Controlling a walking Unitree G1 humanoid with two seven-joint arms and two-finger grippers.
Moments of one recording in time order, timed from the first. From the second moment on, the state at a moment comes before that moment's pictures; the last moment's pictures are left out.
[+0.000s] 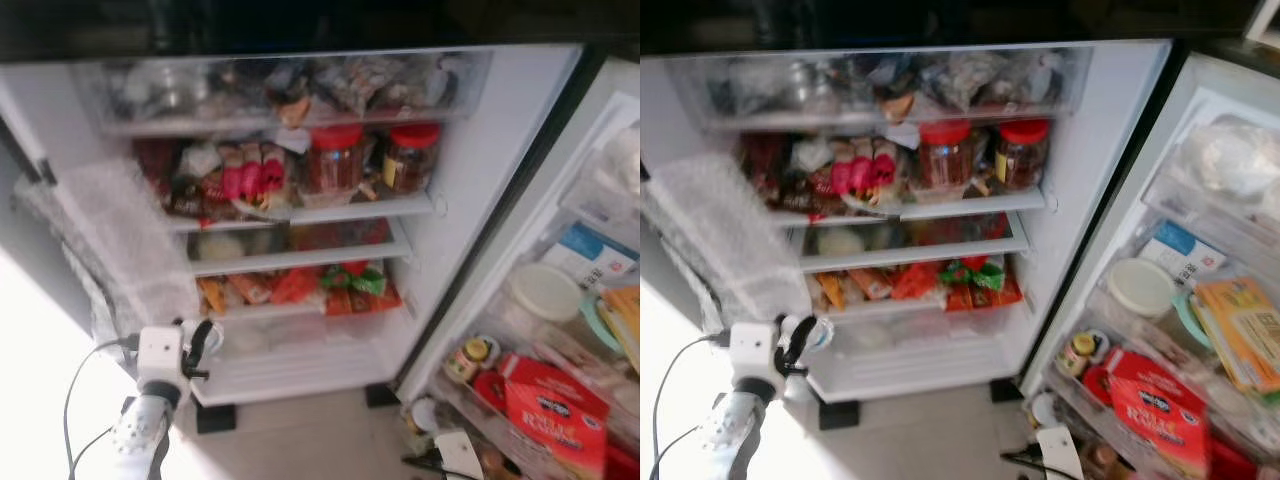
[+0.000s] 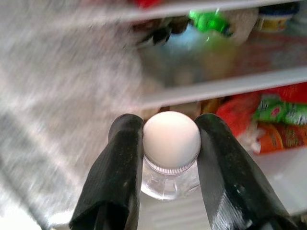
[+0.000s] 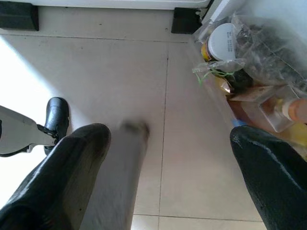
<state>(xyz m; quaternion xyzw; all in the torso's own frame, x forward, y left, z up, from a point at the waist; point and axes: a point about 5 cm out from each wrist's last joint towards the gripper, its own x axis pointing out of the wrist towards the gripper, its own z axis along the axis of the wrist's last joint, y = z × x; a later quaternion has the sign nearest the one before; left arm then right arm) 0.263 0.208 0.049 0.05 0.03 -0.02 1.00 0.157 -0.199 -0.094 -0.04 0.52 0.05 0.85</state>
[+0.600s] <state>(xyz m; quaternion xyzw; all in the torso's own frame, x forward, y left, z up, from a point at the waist) 0.268 0.194 0.052 0.03 0.02 -0.04 1.00 0.146 -0.208 -0.097 -0.04 0.54 0.04 0.84</state>
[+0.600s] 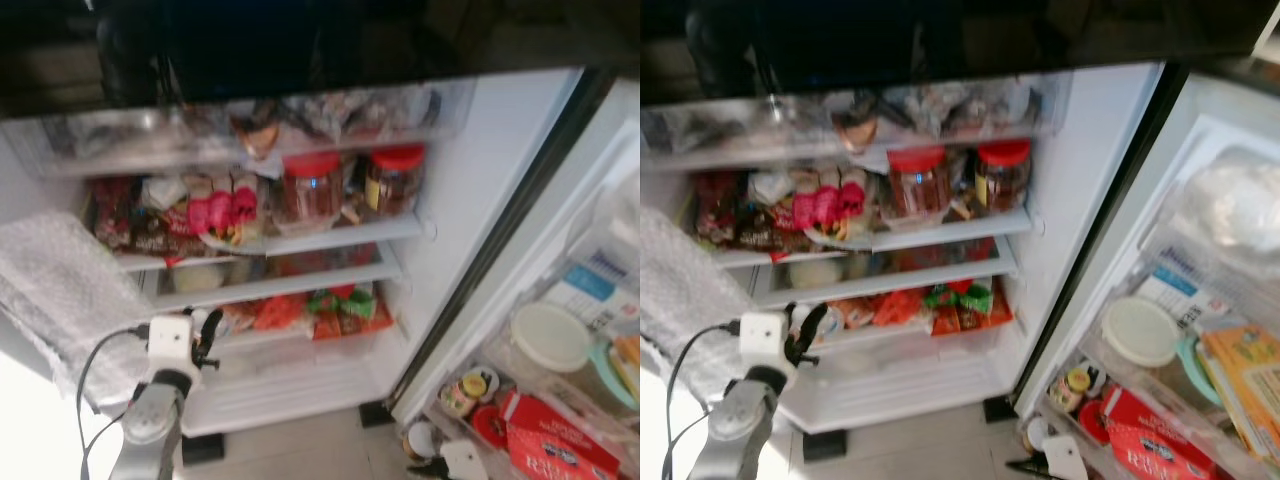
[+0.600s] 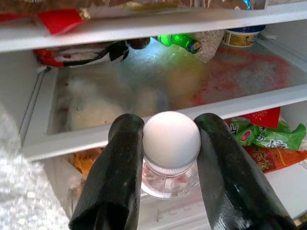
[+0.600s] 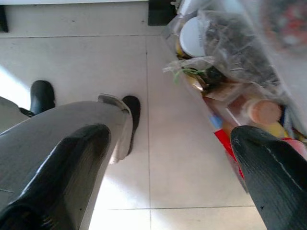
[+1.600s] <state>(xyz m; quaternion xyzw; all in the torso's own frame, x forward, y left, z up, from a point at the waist) 0.266 0.196 0.050 0.04 0.02 -0.03 1.00 0.146 -0.206 -0.097 -0.04 0.53 0.04 0.84</state>
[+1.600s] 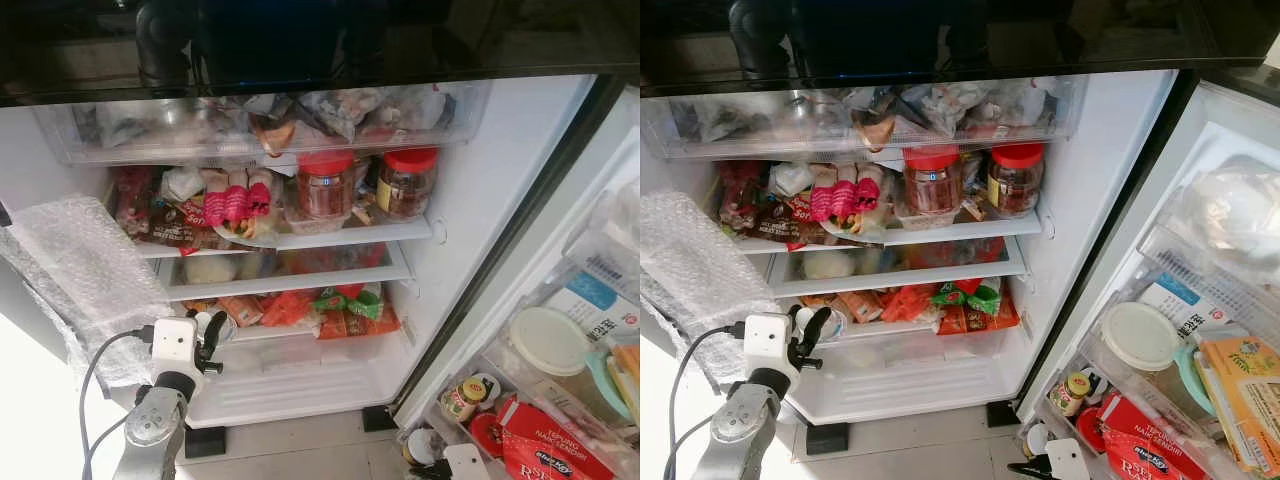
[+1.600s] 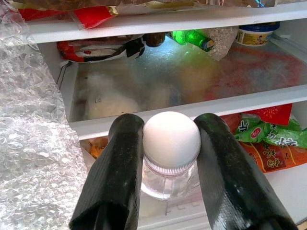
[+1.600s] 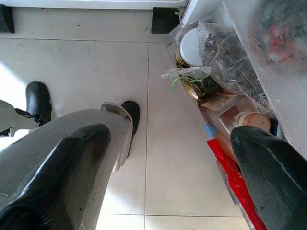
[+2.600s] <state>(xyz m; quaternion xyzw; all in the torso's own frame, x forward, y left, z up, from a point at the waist) 0.262 0.200 0.047 0.04 0.03 -0.02 1.00 0.157 -0.215 -0.091 -0.05 0.51 0.03 0.86</state>
